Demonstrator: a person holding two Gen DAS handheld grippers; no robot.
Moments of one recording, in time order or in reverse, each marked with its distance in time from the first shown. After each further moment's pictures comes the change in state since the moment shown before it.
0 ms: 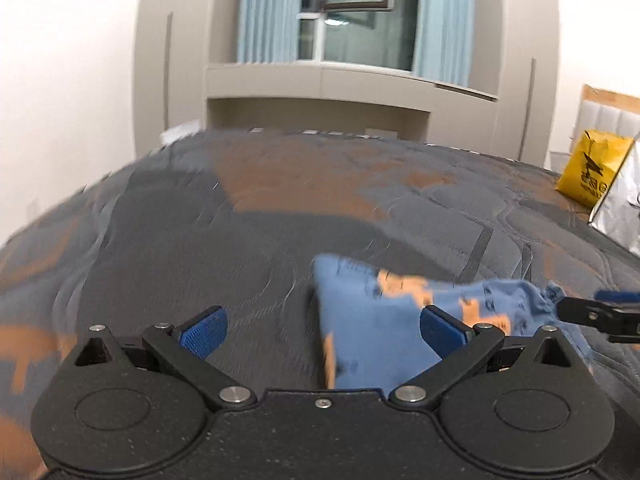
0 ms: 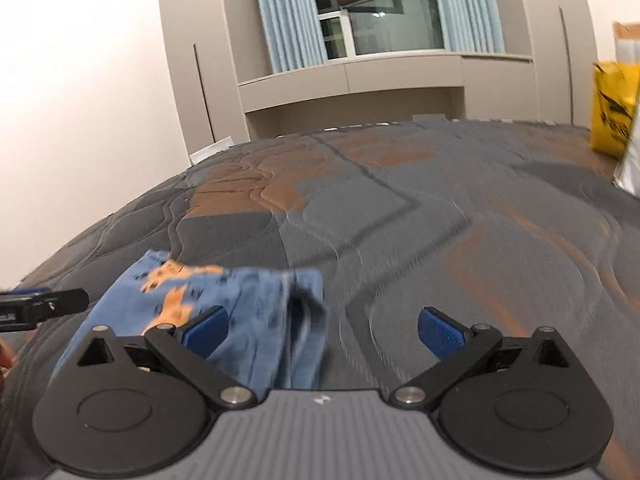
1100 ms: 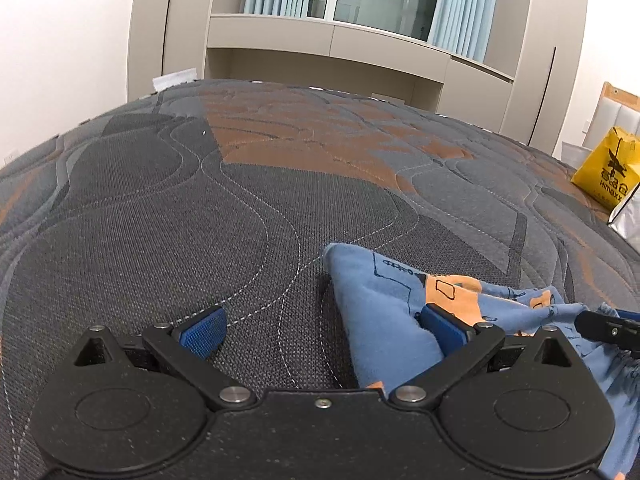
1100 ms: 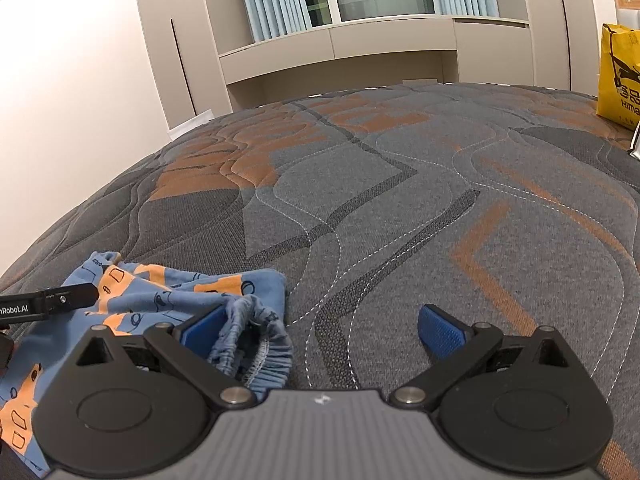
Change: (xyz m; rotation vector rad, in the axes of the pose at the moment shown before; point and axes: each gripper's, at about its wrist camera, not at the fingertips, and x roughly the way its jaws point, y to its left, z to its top) left arm 0.087 0.031 0.001 -0.118 0.125 -0.052; right arm 0.065 -0.022 0.003 0.059 0.097 -0.017
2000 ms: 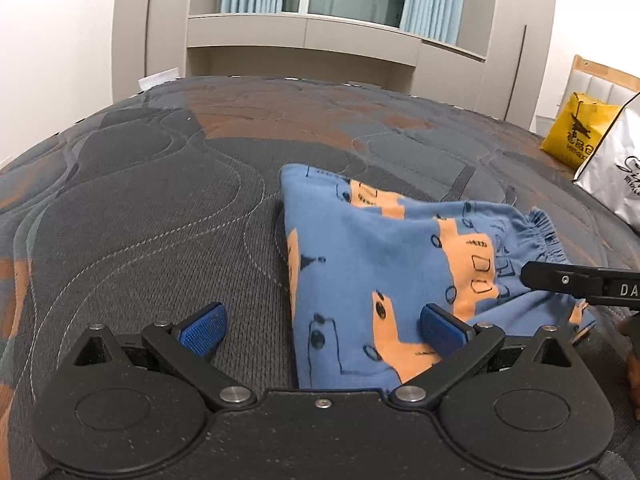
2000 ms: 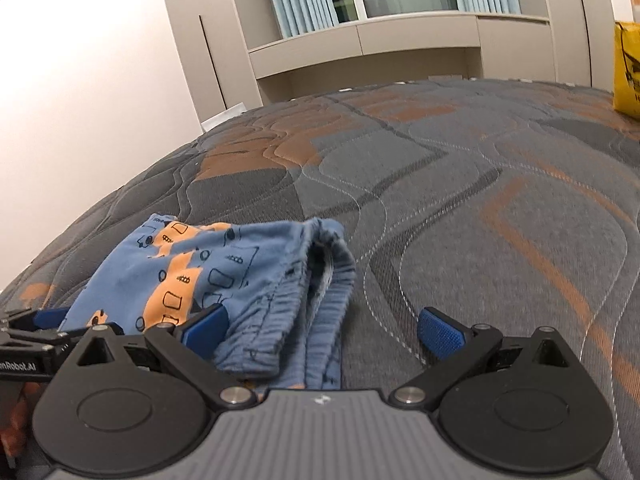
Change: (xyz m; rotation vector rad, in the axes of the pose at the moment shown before) left arm -0.072 -0.035 -0.062 0.078 0.022 -0.014; right arm -0.038 0.021 -0.033 -0.011 0.022 0.083
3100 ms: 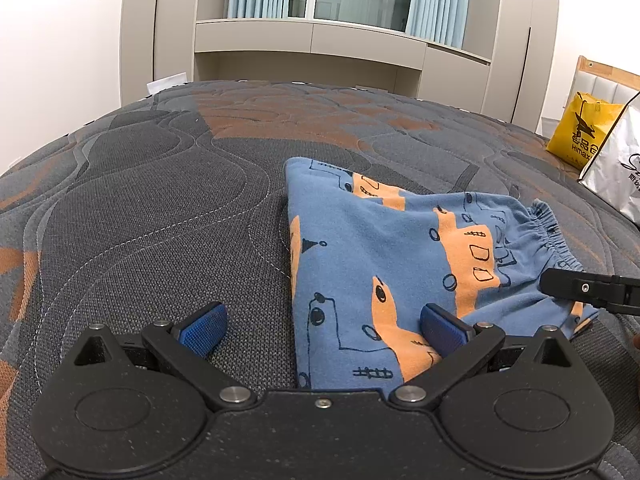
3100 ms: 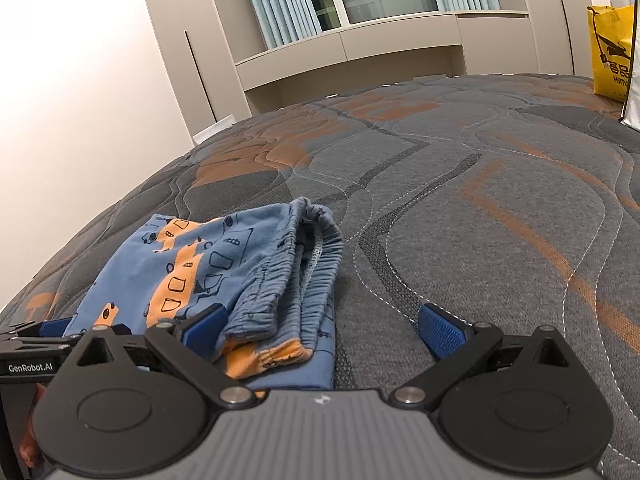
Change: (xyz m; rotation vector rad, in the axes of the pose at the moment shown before) left arm -0.003 -0.002 -0.006 0.002 -0.016 0.016; right arm -0.021 -0.001 -0.021 0.056 -0.036 -0.017
